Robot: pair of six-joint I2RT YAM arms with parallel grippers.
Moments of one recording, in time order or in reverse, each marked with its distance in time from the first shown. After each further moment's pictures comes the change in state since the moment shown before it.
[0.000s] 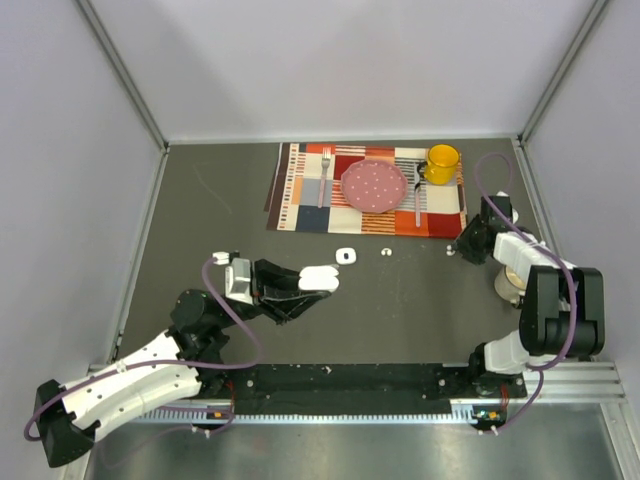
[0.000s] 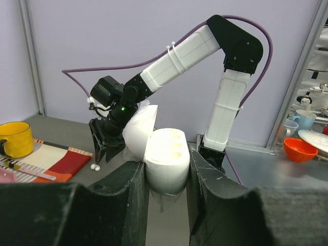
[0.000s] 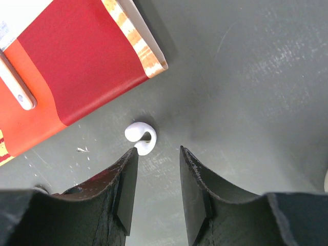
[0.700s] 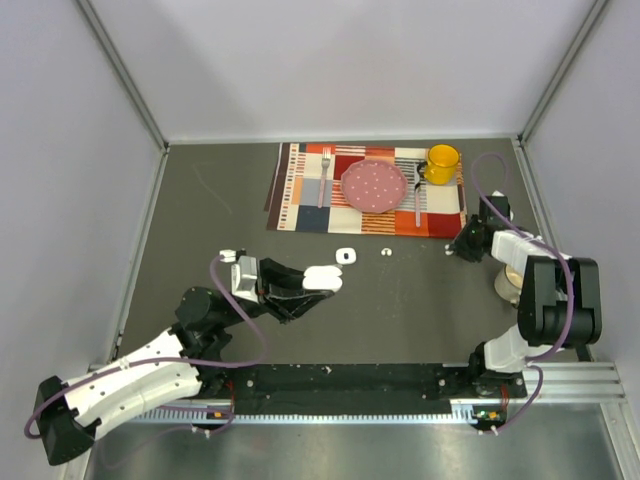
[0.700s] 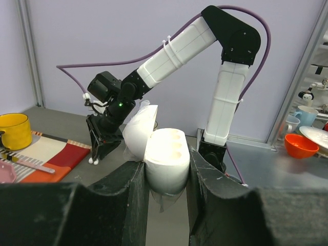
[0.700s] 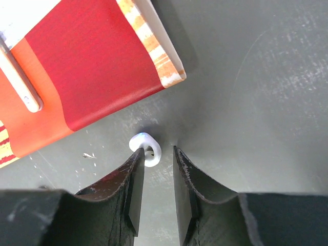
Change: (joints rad) left arm 0.000 0.025 0.000 -0.003 0.000 0.000; right arm -0.005 0.064 0.001 0.075 -0.057 -0.009
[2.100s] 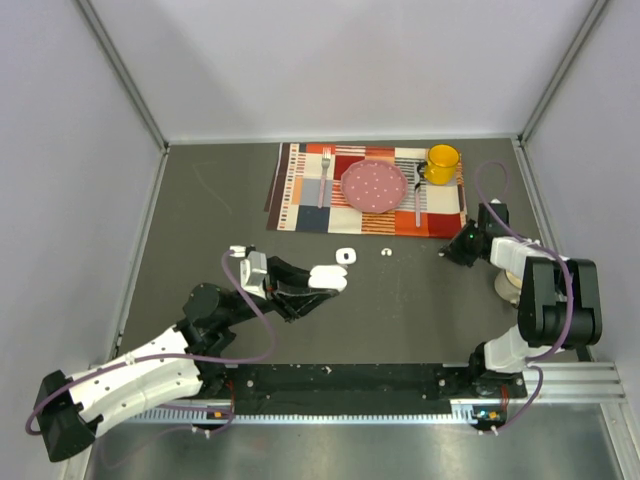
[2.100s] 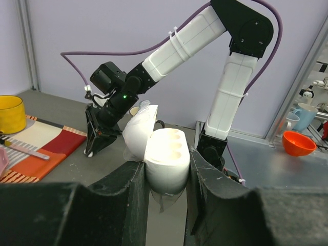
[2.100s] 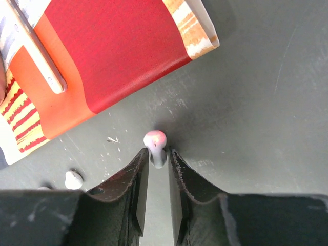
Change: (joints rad) left arm 0.000 0.051 0.000 -0.005 -0.010 -0.027; right arm -0.002 -0.004 -0.069 0.088 -0.151 0.124
